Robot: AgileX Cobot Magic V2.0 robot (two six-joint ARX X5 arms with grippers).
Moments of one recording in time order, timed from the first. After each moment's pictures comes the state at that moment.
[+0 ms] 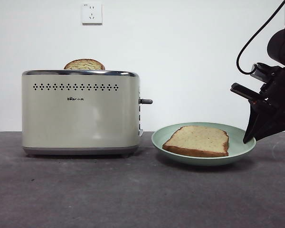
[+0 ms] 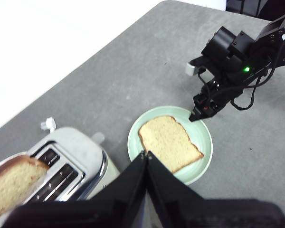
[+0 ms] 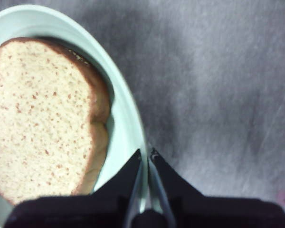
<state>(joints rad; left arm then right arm) -0.83 1.32 1.74 -0.92 -0.14 0.14 0.06 1.71 1.02 -0.30 -0.37 0.21</state>
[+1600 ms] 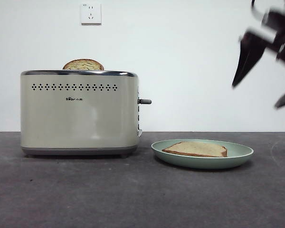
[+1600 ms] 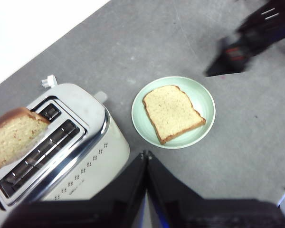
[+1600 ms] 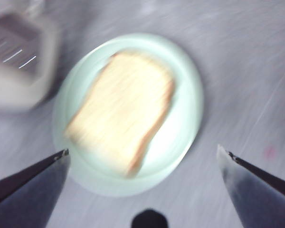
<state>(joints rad) -0.83 1.32 1.74 -1.07 -0.18 0.08 0.08 1.34 1.02 -0.60 -0.40 0.10</state>
